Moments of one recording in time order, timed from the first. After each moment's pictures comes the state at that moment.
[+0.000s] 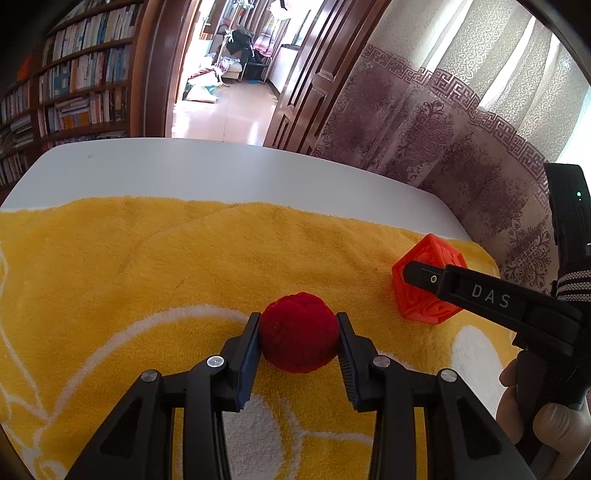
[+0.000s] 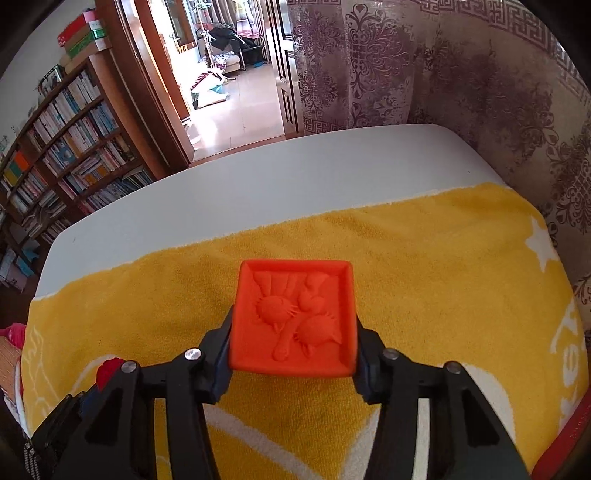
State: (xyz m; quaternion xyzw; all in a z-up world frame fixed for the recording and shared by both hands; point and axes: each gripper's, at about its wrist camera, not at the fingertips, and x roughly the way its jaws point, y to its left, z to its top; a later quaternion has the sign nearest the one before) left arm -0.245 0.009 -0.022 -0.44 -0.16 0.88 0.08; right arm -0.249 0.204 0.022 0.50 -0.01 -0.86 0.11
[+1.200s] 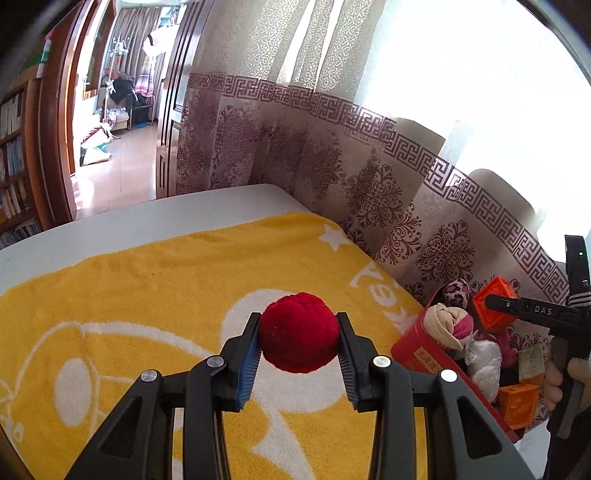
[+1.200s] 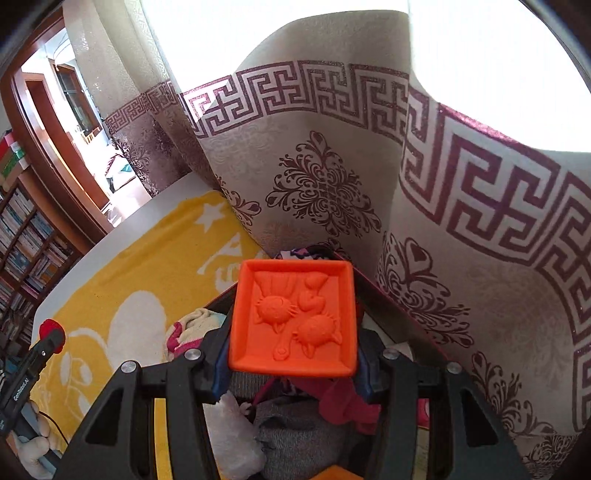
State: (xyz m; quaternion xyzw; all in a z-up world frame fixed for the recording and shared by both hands) left arm -0.150 0.175 0.074 -0.38 -0.05 0.88 0.27; right arm -0.089 0.540 0.101 0.47 -0.11 -0.87 -0.07
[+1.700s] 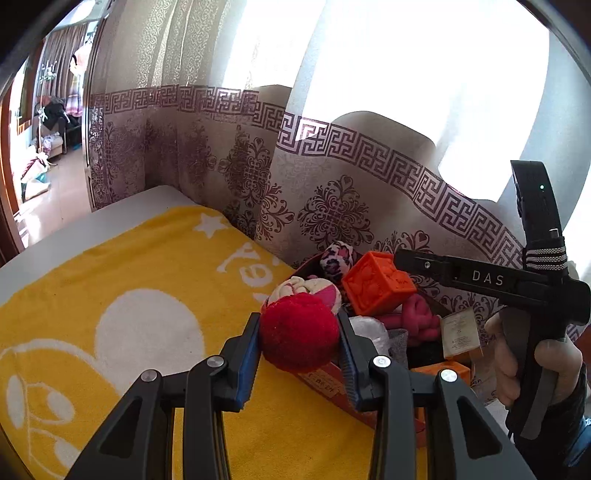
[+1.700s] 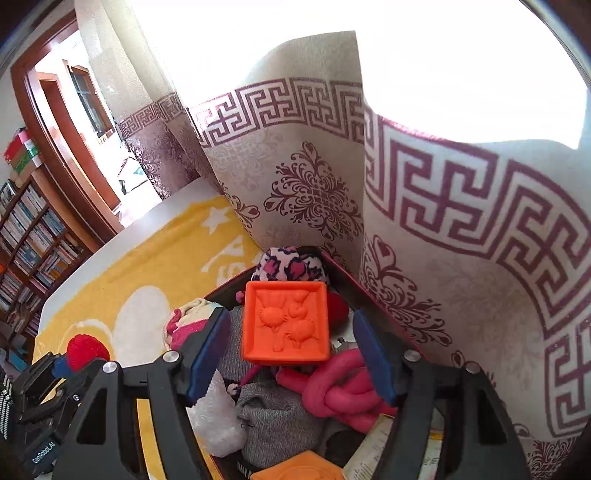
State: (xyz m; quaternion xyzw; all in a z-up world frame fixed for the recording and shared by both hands) left arm -0.080 0.295 0.096 -0.37 0.00 0.85 0.38; right arm -0.037 0.550 0.135 0.39 -0.10 -0.92 -0.04
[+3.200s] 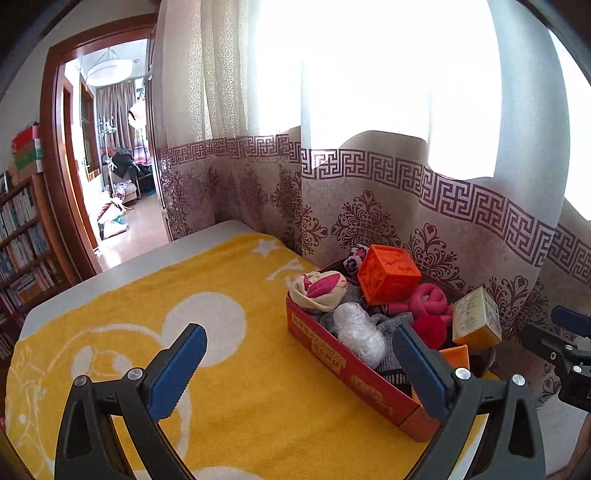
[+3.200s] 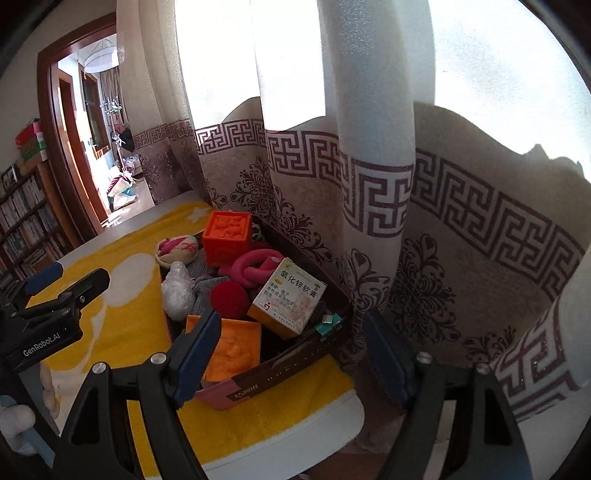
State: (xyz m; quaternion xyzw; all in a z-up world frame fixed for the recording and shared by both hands) left arm 0.018 0.299 0.121 -0.29 0.07 0.93 0.22; right arm 0.131 0.565 0.141 0.34 -0.05 -0.94 -0.08
